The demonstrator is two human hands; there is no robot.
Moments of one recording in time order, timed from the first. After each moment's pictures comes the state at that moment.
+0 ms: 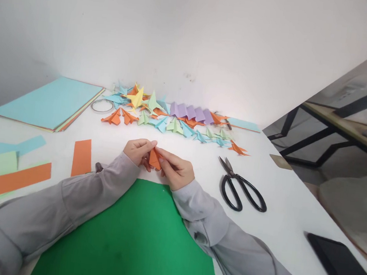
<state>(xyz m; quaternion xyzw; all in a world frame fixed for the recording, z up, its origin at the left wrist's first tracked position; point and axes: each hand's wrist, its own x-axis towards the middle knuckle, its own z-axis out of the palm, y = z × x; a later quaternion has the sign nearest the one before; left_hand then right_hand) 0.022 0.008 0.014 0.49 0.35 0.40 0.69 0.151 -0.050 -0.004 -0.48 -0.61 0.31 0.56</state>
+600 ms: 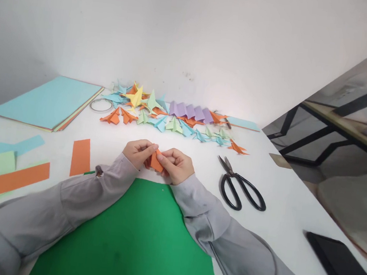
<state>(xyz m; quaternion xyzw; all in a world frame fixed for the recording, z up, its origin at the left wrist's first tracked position) 0.025 0.002 0.014 0.58 0.37 0.43 0.58 0.148 -0.046 0.006 -0.49 -0.45 0.48 0.57</state>
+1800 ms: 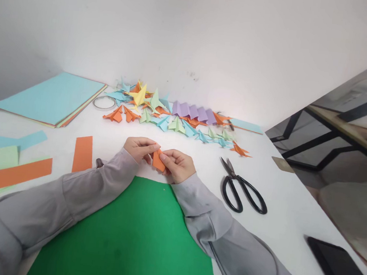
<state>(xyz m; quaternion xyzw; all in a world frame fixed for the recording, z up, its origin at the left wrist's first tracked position) 0.022 0.010 0.012 0.49 0.37 0.44 0.66 0.154 -0.039 -0.005 -0.47 -0.45 0.52 0.56</state>
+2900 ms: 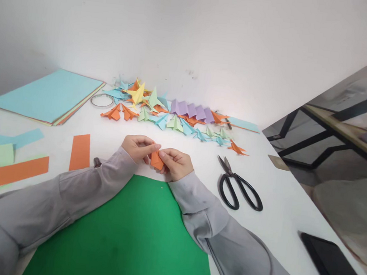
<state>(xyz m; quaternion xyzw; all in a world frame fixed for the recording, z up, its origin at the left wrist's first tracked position) 0.025 0.004 0.017 0.54 0.41 0.45 0.58 0.155 -0.038 -0.005 -0.49 -0.46 0.51 0.54</state>
